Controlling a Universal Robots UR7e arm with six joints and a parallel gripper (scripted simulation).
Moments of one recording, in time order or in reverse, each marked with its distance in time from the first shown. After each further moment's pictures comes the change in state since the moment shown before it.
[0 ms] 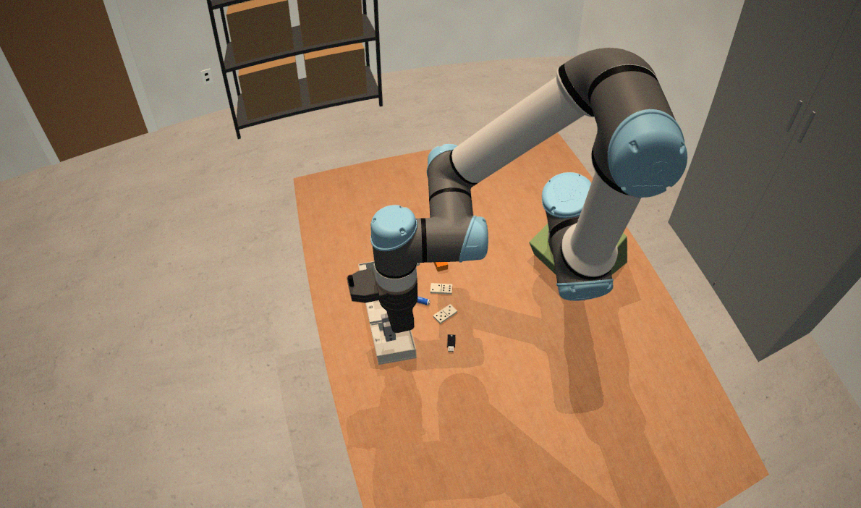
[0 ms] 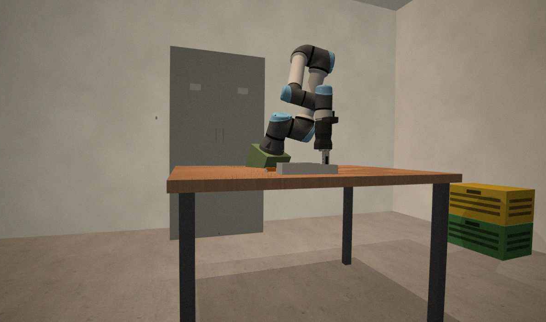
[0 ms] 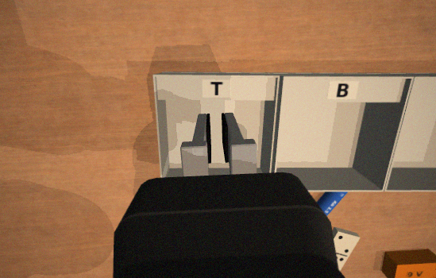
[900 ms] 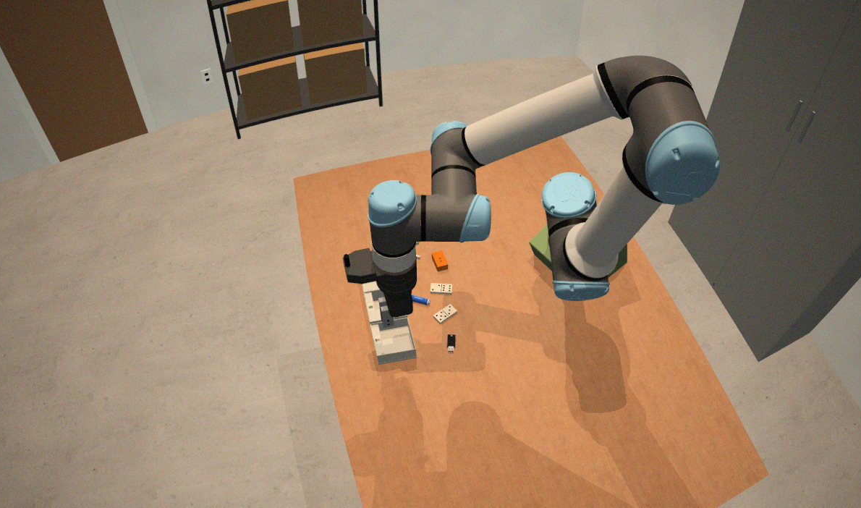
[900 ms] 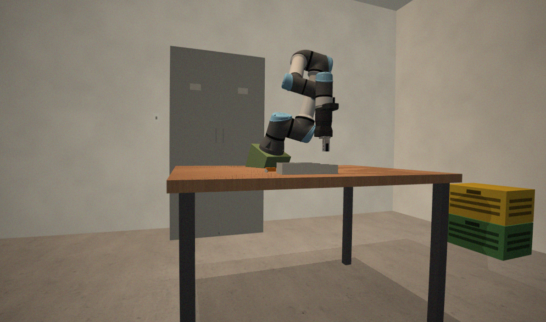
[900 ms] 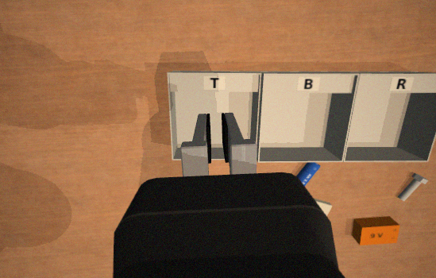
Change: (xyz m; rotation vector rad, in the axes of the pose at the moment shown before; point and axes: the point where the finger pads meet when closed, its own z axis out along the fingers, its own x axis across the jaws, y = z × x) arm 0.000 -0.001 -0.056 0.003 0.003 0.002
